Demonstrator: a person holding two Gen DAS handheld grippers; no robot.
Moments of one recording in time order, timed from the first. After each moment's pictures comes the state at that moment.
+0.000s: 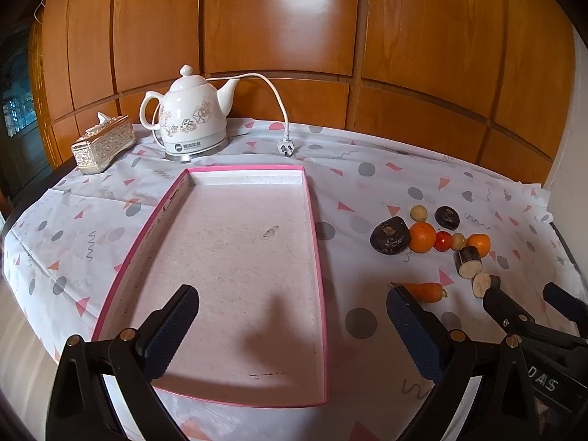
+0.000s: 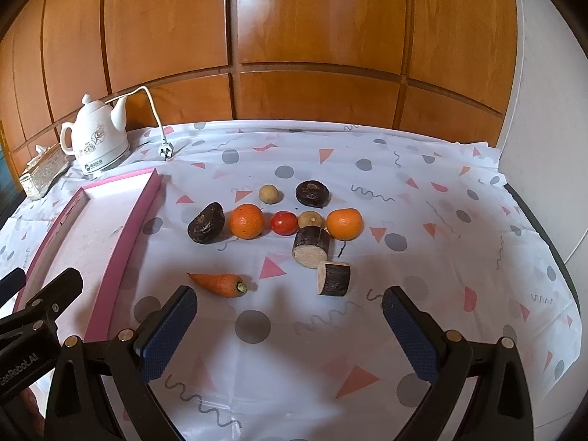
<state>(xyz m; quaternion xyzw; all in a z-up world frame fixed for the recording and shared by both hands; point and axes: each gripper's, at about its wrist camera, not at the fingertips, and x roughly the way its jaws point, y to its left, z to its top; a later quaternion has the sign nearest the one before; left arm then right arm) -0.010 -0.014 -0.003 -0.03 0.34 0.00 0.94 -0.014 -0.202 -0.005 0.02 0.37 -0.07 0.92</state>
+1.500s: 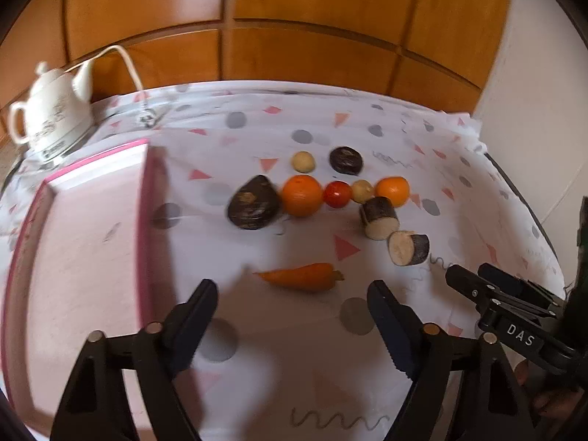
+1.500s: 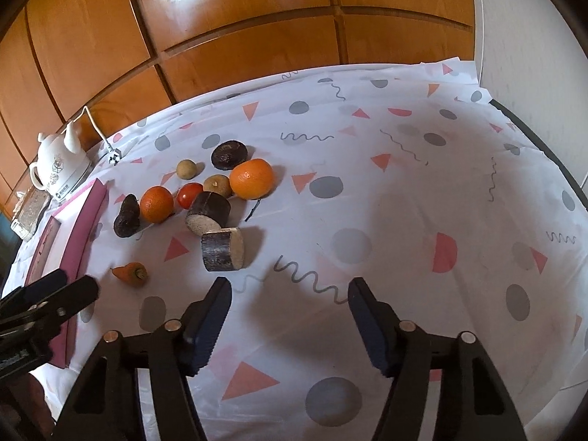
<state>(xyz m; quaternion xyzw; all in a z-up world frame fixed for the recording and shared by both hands) 0.043 -0.111 -0.032 0.03 0.43 -0.19 0.88 -0.014 -0.310 -0.050 0.14 0.43 -0.08 0.89</state>
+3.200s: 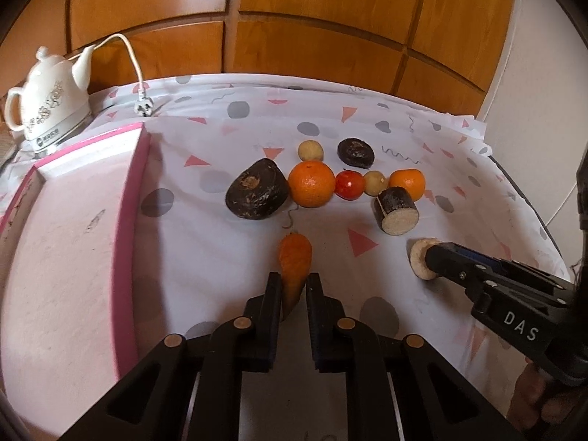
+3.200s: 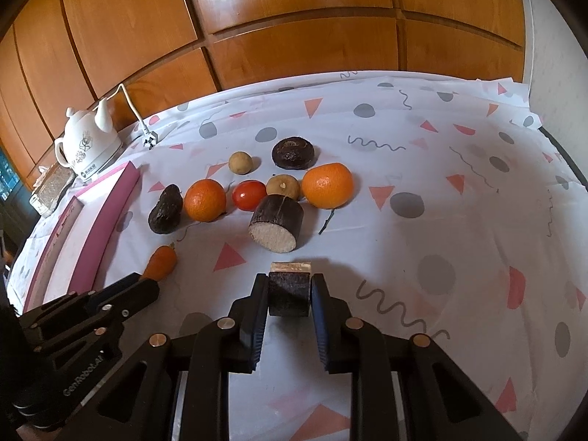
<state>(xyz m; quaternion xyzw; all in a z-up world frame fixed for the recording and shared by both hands) 0.047 -0.103 -0.058 0.01 0.41 -0.19 0.89 0.020 -0.269 -0.055 0.11 0.42 -0.01 0.90</state>
